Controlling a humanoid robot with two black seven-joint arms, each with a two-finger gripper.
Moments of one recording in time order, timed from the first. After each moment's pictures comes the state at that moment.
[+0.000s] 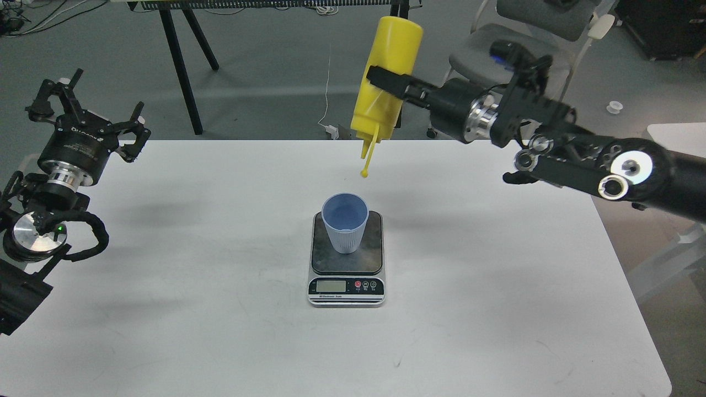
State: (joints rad) left arm -0.58 0.53 -0.88 -0.77 -0.22 -0.49 -0.31; right arm 1.27 -0.53 0.05 1.20 -0.74 -0.09 0.24
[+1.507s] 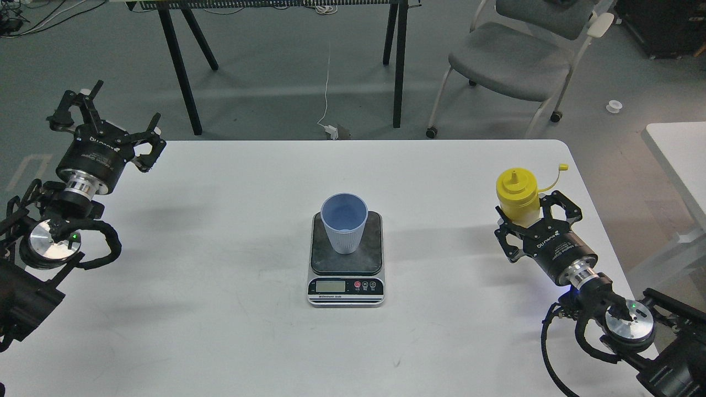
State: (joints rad) left arm -0.56 0.51 -0.85 -0.78 -0.21 -0.49 -0.31; right arm 0.35 -0.48 0.54 0.97 0.52 0.49 0.22
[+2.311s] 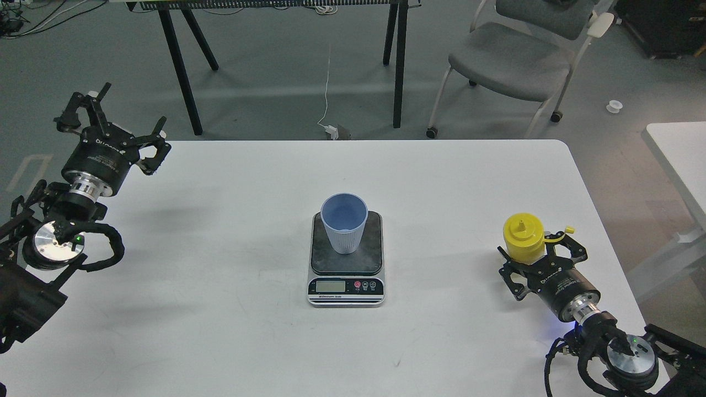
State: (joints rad) left arm -0.56 0.50 -0.84 -0.78 -0.18 -0.49 -0.31; right arm 0.27 -0.47 0.55 0.93 0.51 0.49 0.22
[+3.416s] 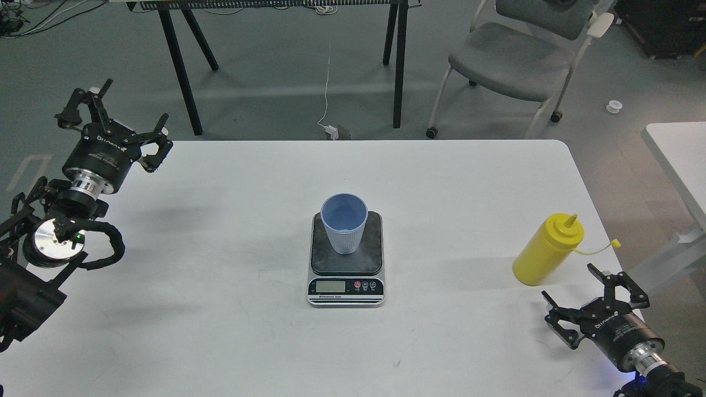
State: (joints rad) left arm -0.56 0.52 -0.84 -0.81 -0.18 -0.48 -0.31; right arm -0.02 -0.73 0.67 1.19 0.51 0.49 0.24
